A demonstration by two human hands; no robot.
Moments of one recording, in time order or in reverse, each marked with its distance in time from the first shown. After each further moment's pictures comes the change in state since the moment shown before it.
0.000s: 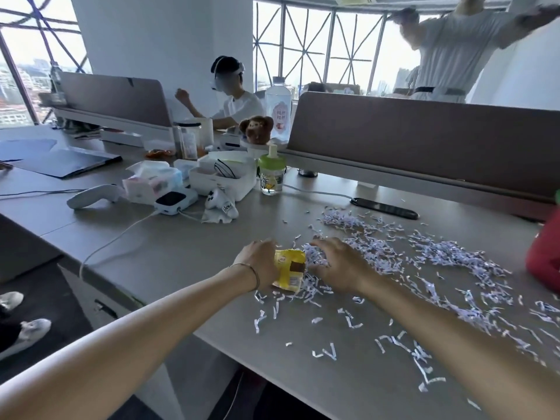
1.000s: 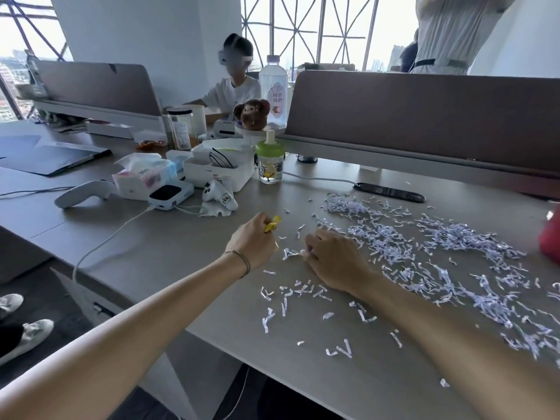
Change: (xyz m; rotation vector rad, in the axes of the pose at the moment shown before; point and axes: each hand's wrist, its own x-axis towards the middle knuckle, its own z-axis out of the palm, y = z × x) left_hand 0.015 -0.020 -0.013 -0.425 0.153 -0.057; right_hand 0.022 -0.011 0.038 -0.175 0.345 -0.181
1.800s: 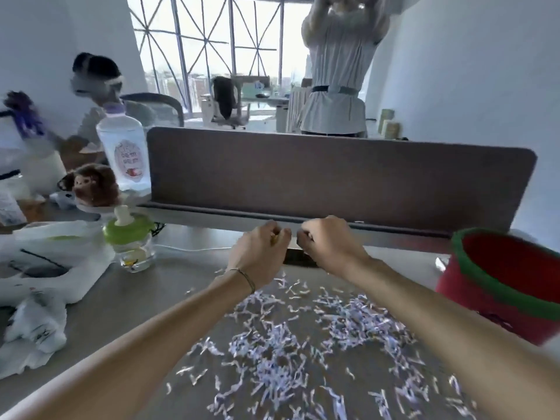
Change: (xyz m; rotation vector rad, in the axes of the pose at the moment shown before) left_hand 0.174 0.255 0.131 -0.047 -0.032 0.366; right_hand 0.089 0.255 -0.151 0.116 0.075 0.291
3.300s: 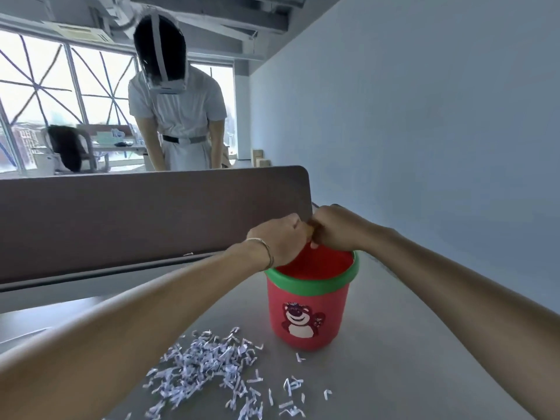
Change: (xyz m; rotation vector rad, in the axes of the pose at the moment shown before) left_hand -0.001 0.291 0.150 0.111 -0.470 0.507; right_hand -0.139 0.203 -0.212 -0.254 -0.127 0.452
